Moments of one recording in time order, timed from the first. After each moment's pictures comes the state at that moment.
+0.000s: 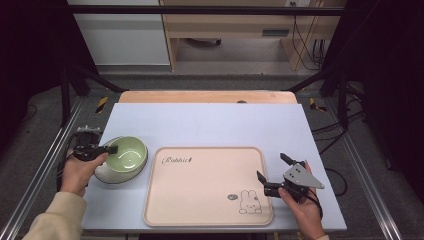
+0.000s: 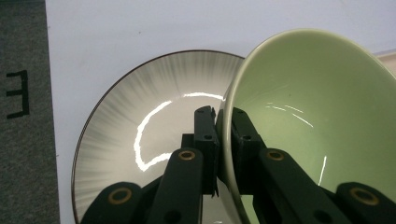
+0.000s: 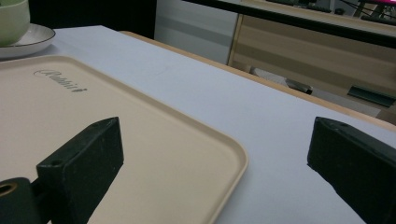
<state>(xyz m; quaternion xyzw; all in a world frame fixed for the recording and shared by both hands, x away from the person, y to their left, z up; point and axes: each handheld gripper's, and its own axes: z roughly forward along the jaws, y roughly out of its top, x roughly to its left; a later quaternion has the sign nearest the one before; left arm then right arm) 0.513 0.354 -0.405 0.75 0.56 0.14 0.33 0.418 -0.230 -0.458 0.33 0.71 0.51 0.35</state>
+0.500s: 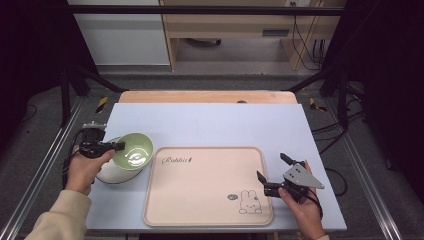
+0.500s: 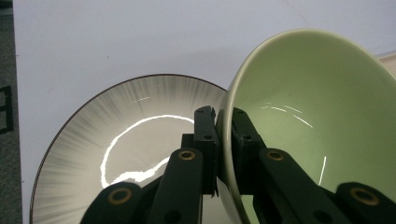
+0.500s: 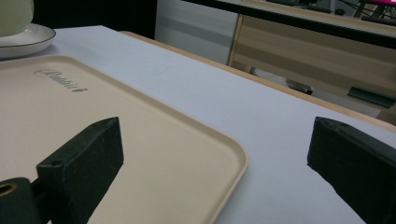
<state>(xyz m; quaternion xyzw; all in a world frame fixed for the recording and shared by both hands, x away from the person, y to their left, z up) 0.511 0.331 -0.389 0.75 0.54 0.14 0.35 0.418 -0.230 -0.458 0.33 0.71 0.51 0.35</state>
